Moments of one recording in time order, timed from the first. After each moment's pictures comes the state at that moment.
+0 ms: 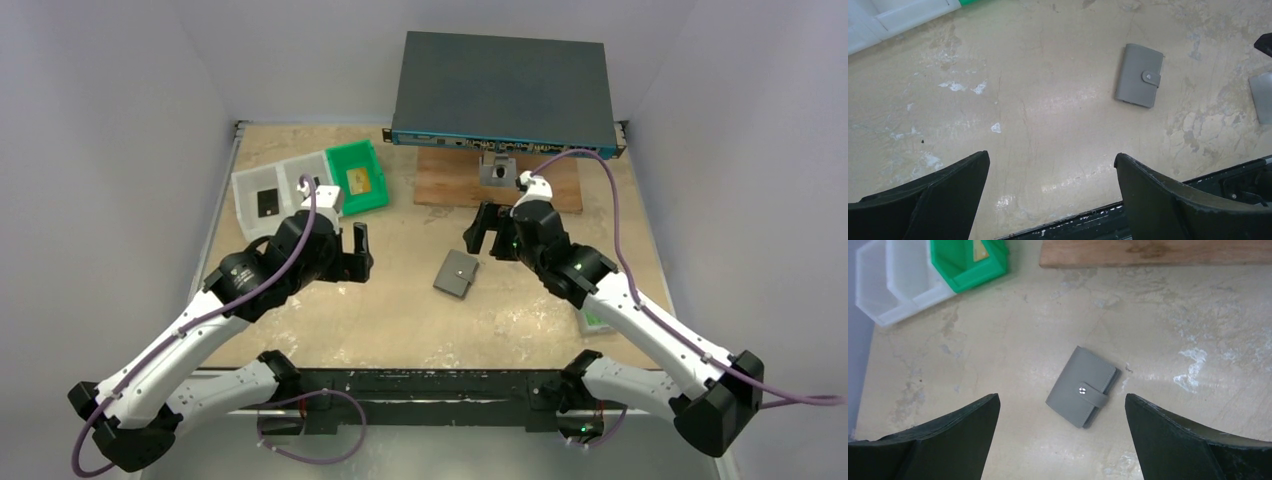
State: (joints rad) left arm -0.75 0.90 1.11 -0.92 -0.29 -0.52; right arm 0.68 1.02 0.92 -0.43 0.25 0.62
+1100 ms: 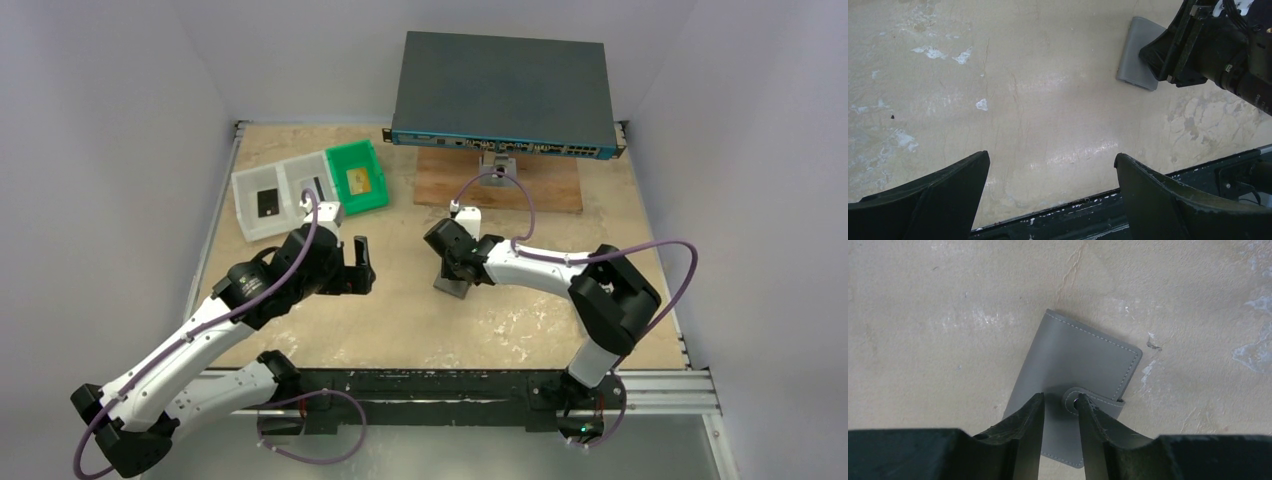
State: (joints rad) left arm -0.75 0.86 0.97 -0.88 -0.24 -0.62; right arm 0.86 1.67 1.01 -0.40 0.45 0.79
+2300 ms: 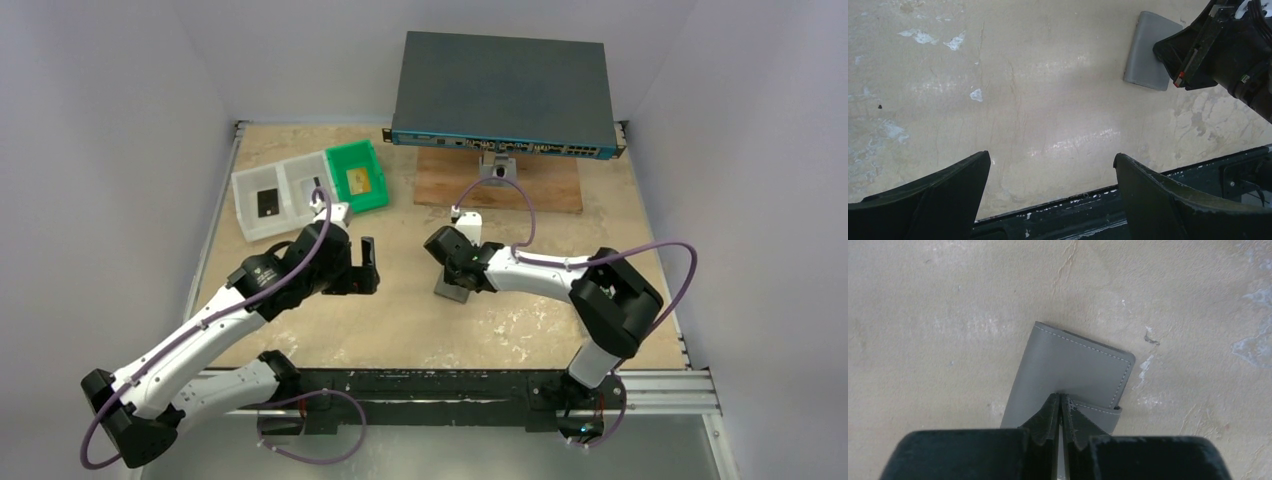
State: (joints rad) left arm -0.75 0.92 0.97 -0.89 -0.23 -0.64; right arm 0.89 1.68 0.97 -0.37 0.51 0.81
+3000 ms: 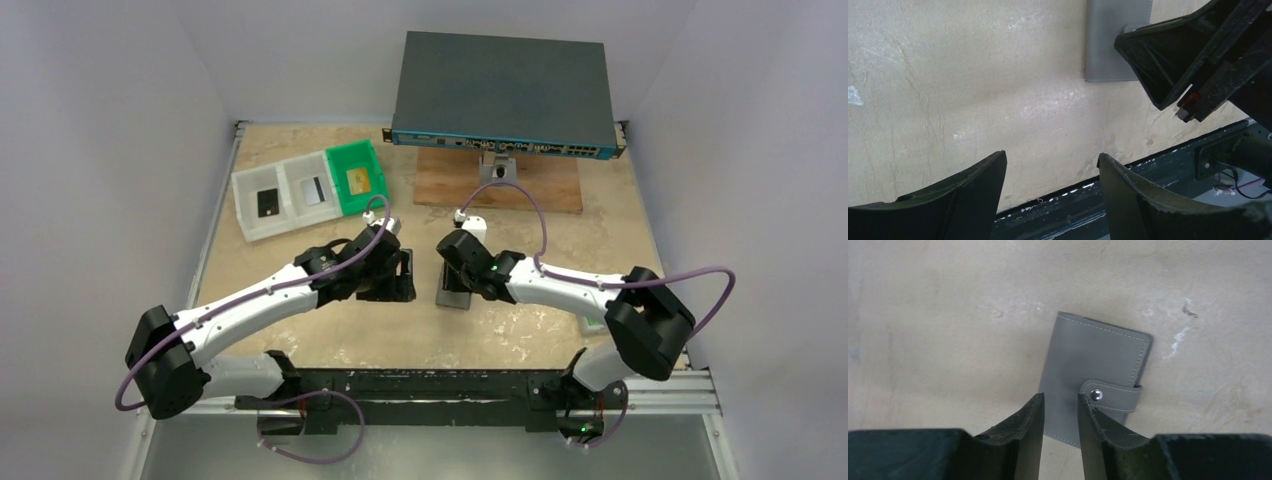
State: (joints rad) left arm -0.87 1.22 0.92 -0.67 -0.08 -0.78; right arm 0.90 1.48 0.84 -0.27 0.30 0.79
